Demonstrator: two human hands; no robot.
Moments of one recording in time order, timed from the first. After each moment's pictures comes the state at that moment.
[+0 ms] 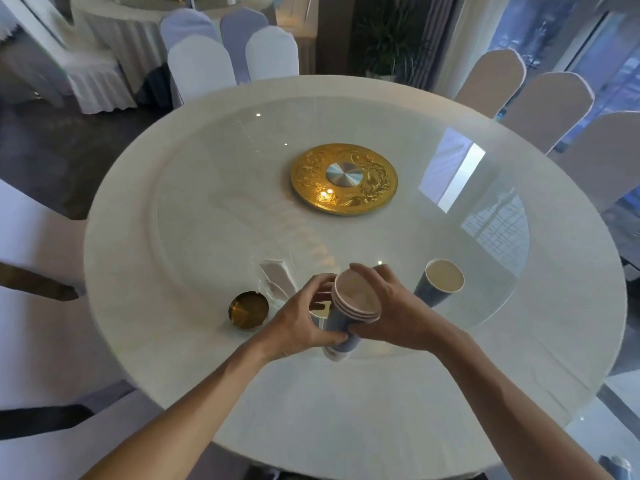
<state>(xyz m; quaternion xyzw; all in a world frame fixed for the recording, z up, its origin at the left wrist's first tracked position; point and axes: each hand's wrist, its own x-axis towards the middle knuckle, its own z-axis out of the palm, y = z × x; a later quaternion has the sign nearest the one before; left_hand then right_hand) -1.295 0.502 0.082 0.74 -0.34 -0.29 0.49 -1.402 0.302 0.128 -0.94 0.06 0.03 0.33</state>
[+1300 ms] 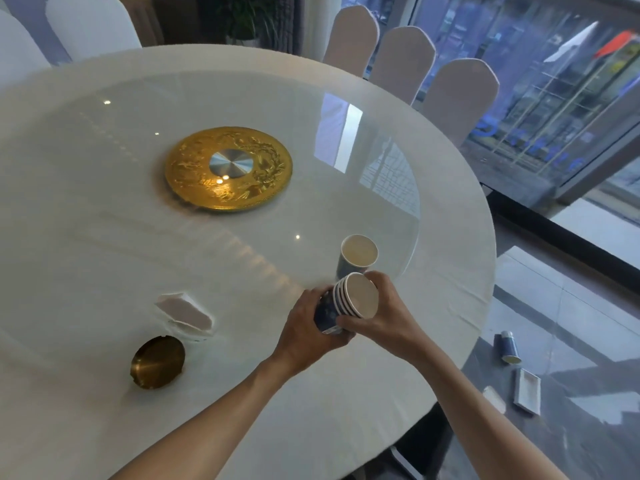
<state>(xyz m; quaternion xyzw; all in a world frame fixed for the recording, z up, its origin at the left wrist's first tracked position) -1.334 0.379 0.024 0.70 -0.40 -0.30 0.51 -1.468 0.266 0.090 -0.78 0.41 -0.10 0.46</state>
